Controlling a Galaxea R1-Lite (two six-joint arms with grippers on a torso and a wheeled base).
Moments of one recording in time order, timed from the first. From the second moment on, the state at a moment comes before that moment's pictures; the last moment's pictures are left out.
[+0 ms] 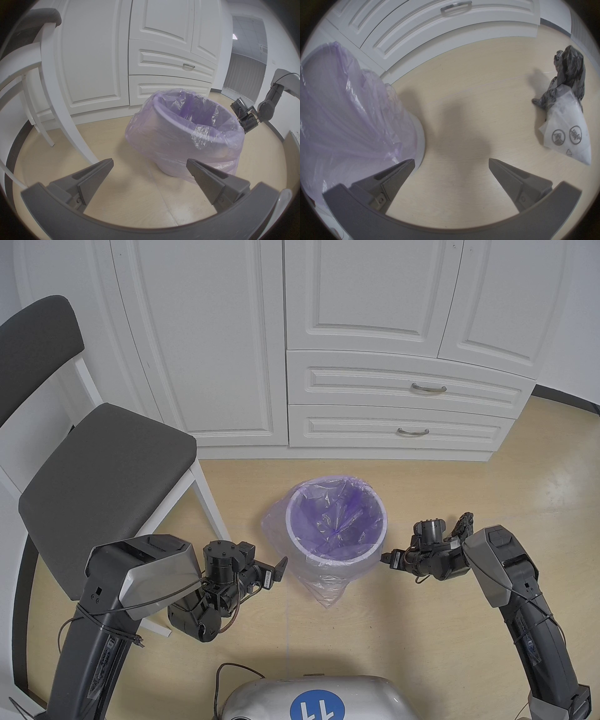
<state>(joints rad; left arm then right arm) -0.42 2.68 -1.14 -1.31 0.03 0.08 0.14 2.98 -2.00 -0.30 0.15 0.33</state>
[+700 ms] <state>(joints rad) -0.41 2.77 -1.40 -1.20 0.18 0.00 0.14 2.96 -1.98 -0.41 0.13 0.34</state>
